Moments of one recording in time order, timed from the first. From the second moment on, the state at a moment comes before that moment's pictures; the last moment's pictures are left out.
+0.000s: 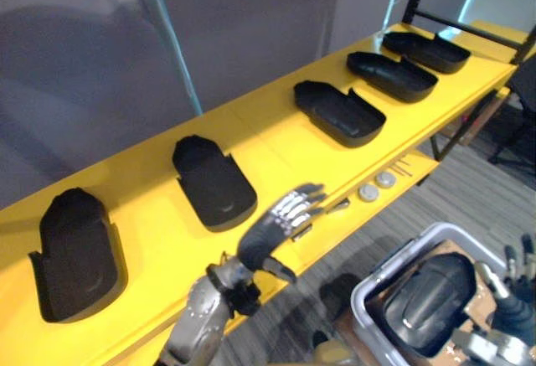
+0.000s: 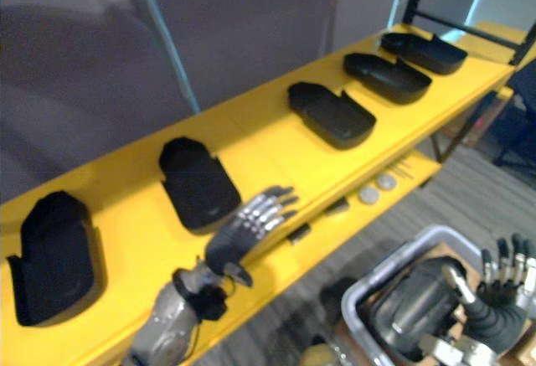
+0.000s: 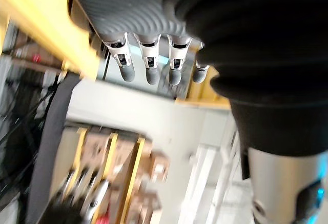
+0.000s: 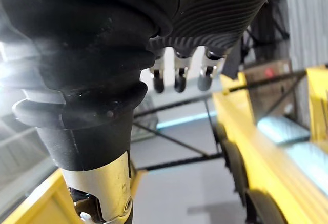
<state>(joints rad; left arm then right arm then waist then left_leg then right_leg) 0.01 0.26 -0.57 -0.22 -0.58 -0.26 -0.45 0.57 -0.01 -0.28 -0.32 0.44 -0.54 -0.05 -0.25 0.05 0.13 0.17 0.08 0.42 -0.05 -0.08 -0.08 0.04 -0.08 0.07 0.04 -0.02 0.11</state>
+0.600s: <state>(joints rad) -0.05 0.27 -0.74 -0.13 -0.63 -0.26 -0.42 0.61 -0.04 -0.27 -0.30 0.42 -0.55 -0.15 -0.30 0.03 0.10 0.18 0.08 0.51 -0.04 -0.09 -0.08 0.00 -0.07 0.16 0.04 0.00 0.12</state>
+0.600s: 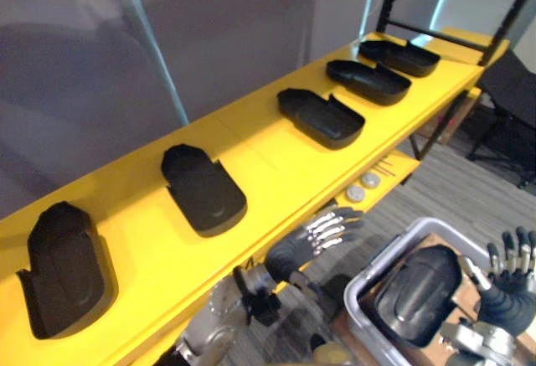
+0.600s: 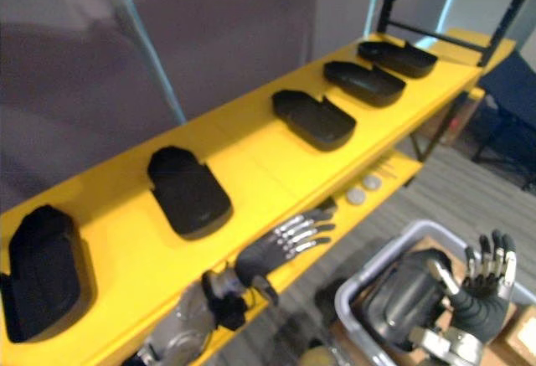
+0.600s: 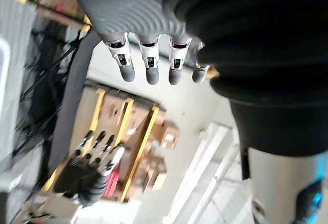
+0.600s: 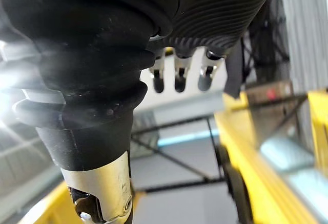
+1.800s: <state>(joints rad) 0.14 0.25 -0.44 -0.28 -0.46 -0.46 -0.22 0.12 -0.27 0.02 -0.16 0.33 -0.52 -0.21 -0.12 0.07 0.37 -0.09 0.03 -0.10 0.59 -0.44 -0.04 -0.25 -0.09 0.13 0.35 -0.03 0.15</state>
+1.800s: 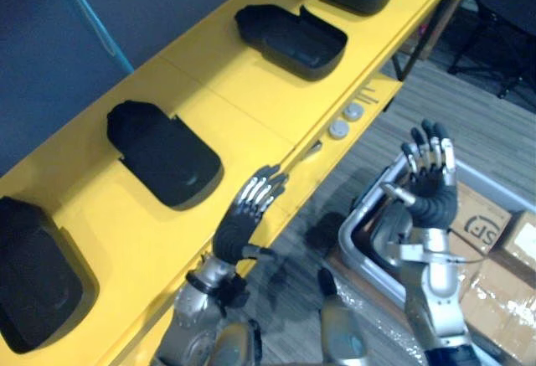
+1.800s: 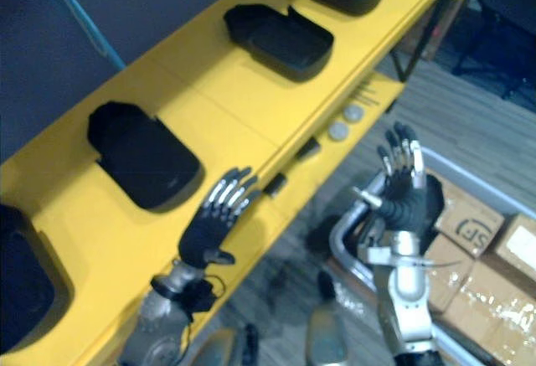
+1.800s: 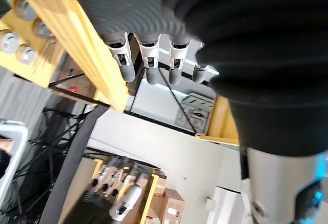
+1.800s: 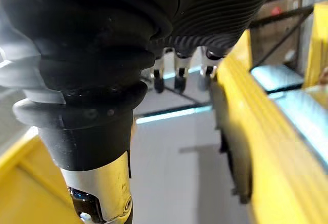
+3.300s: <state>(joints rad) 0.09 0.16 -0.37 0.22 -0.16 -0.05 0.06 -0.14 -0.39 -0.30 0.27 0.40 -0.22 -0.34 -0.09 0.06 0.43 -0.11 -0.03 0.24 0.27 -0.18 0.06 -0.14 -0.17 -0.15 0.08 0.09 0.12</state>
